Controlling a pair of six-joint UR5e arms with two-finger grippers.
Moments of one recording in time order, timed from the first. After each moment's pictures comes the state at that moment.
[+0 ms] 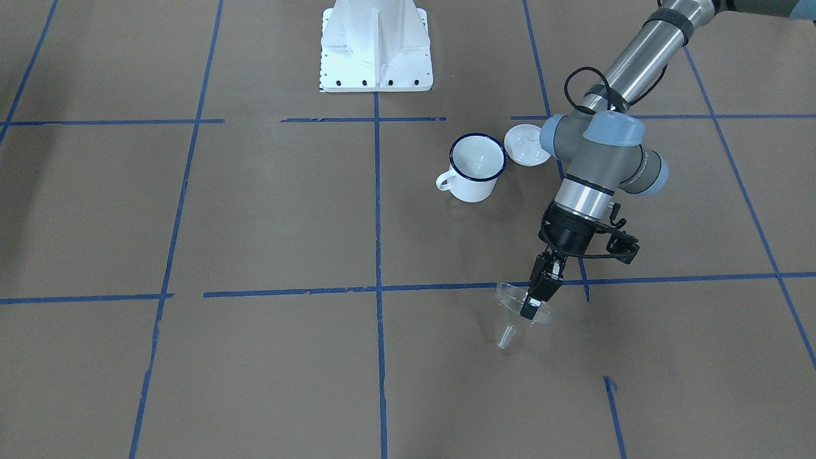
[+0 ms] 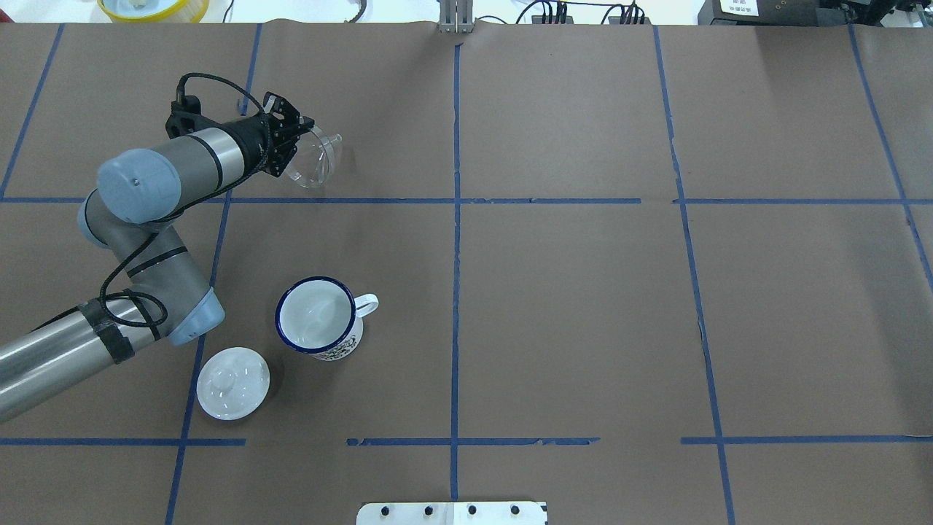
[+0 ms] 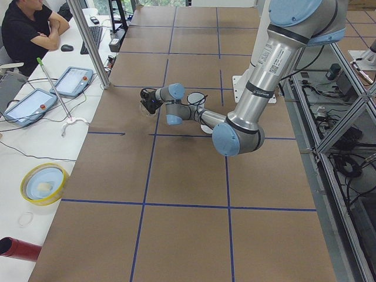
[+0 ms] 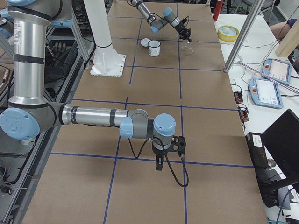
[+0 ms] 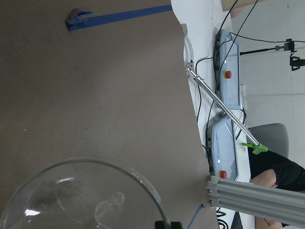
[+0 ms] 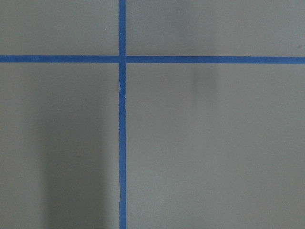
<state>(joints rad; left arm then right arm) -0.72 -2.07 -1.27 -2.80 -1.47 -2.29 1.57 -1.68 1.66 -1.57 2.29 0.01</state>
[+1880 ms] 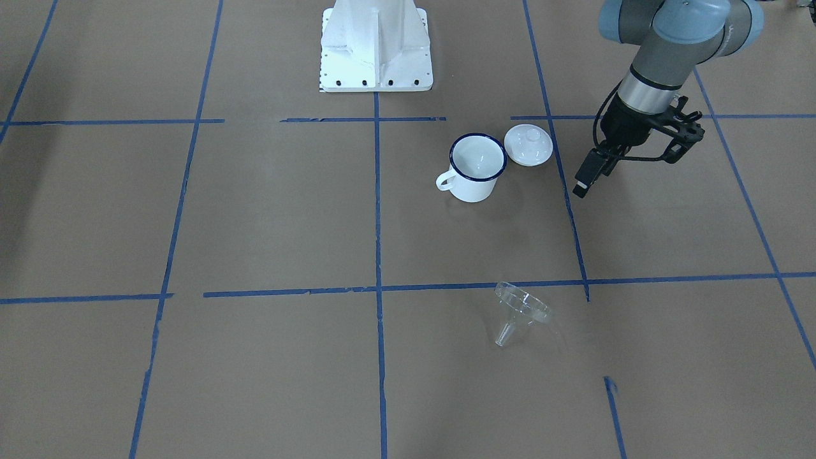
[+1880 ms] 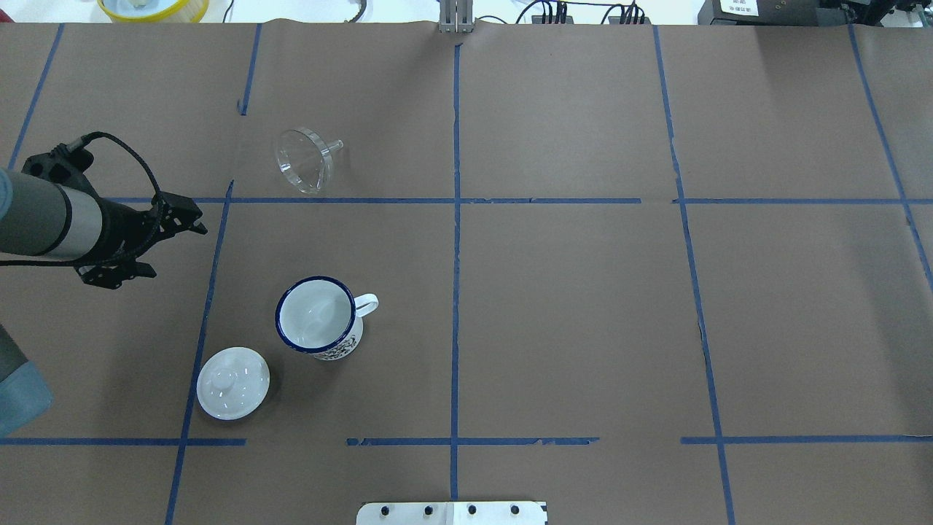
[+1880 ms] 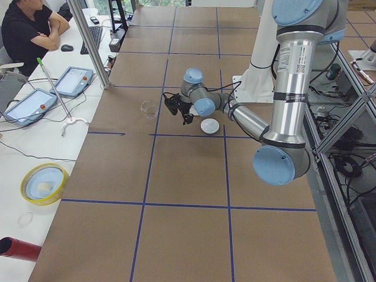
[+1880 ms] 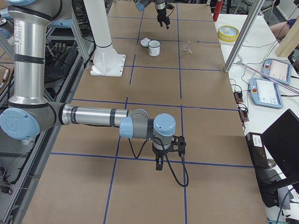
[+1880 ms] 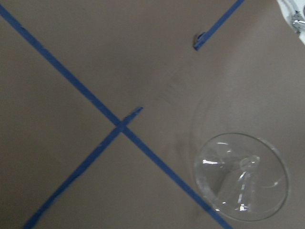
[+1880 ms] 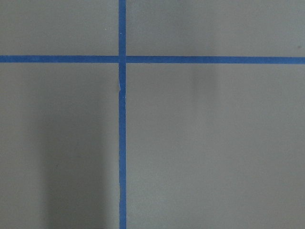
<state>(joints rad) -0.75 -1.61 -2.00 -1.97 -1.93 -1.75 1.57 -1.68 1.66 -1.57 2.29 0.01</state>
